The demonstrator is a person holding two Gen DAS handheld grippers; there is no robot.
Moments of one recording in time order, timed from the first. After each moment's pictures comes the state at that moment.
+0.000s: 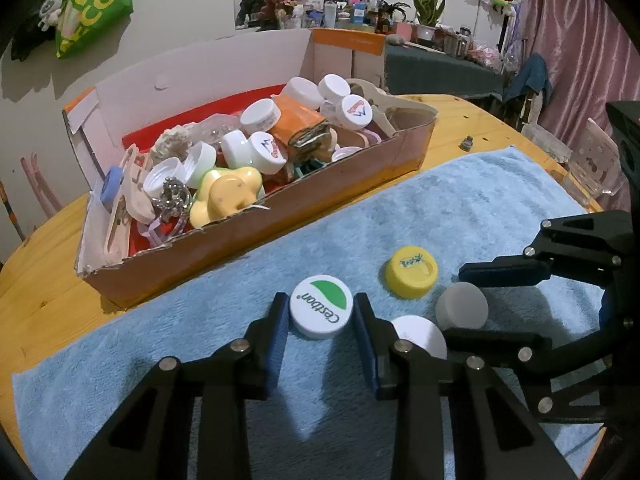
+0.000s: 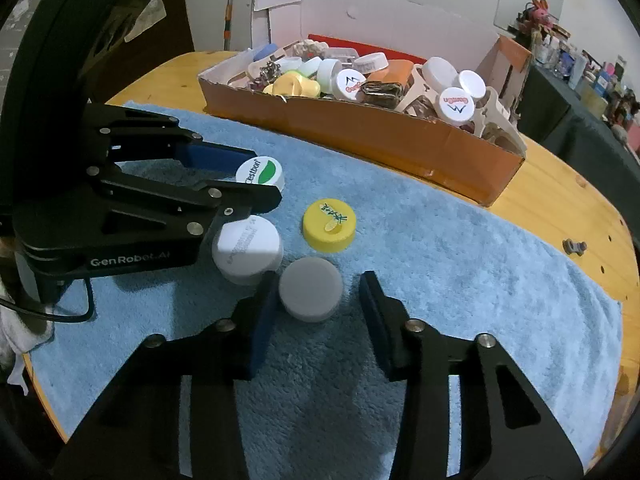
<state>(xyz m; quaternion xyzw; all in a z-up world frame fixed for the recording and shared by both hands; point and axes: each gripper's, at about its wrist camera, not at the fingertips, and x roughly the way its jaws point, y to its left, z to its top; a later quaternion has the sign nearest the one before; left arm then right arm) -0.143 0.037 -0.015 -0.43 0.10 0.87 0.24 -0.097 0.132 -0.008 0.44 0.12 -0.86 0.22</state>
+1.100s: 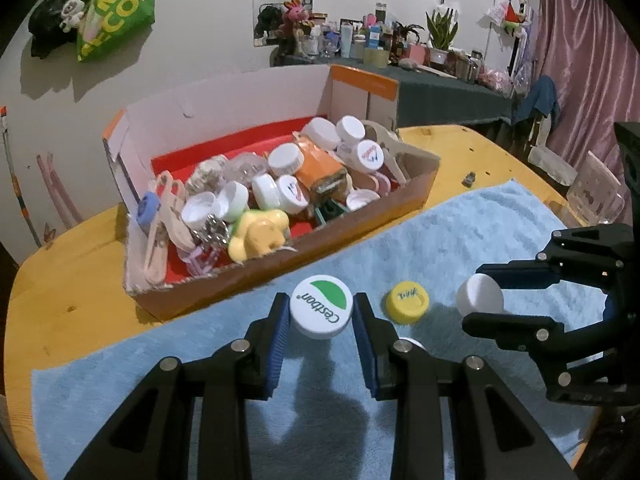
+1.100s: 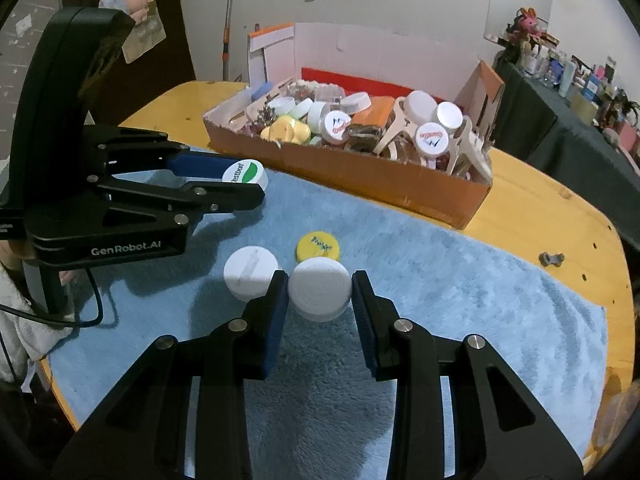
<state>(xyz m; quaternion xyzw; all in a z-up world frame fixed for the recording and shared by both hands) -0.138 0.026 0.023 -0.40 0.08 0.89 0.21 -0.095 0.144 0.026 0.42 0.10 -0.87 0.22</state>
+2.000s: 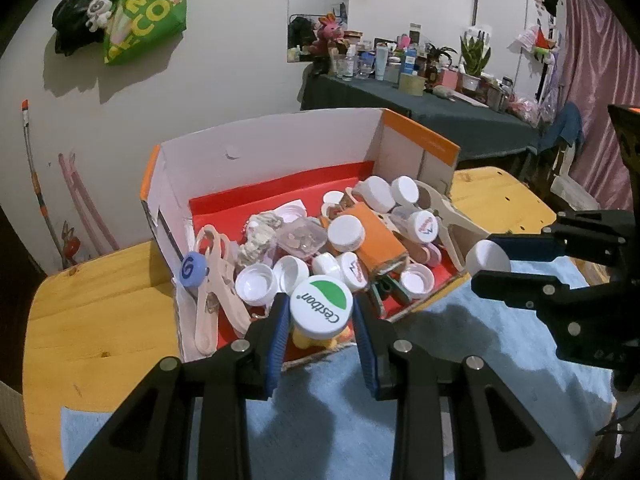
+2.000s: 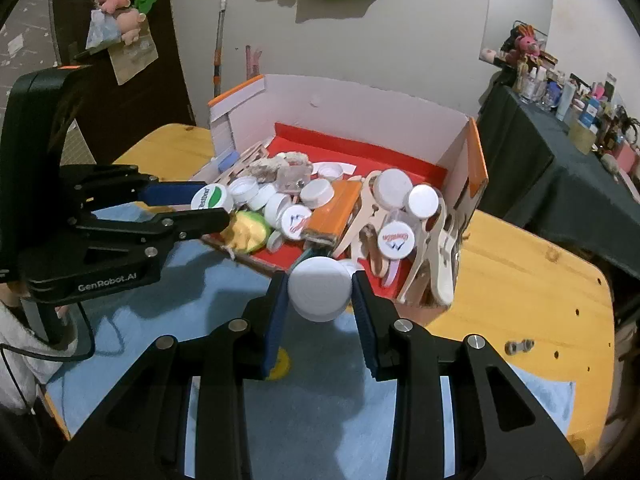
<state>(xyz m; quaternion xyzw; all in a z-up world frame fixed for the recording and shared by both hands) -0.191 0.012 0.055 -0.38 0.05 0.91 0.17 -0.173 0.144 0.068 0.40 0.10 -0.88 0.22</state>
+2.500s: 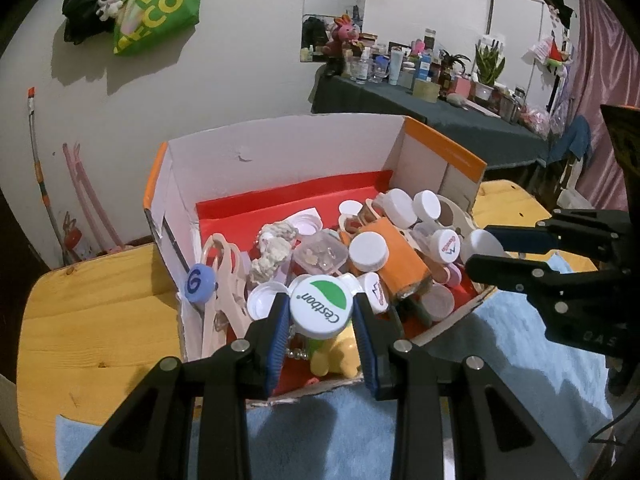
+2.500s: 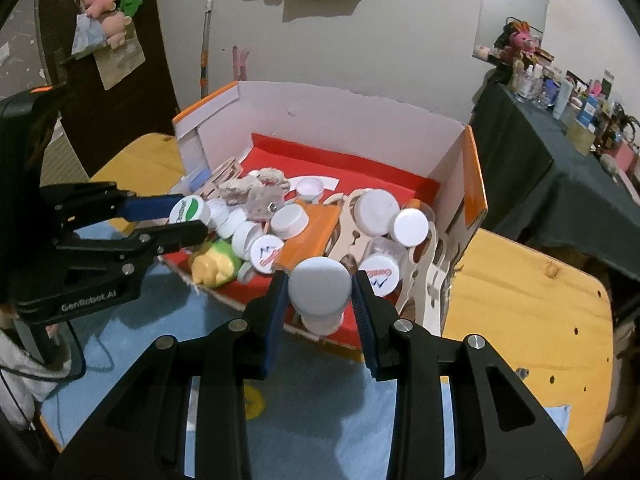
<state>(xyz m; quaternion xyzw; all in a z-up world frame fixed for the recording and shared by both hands) -0.214 0.006 0.050 -0.38 0.04 0.91 0.16 -0.208 0.142 0.066 0.40 0.10 -0.89 0.21</state>
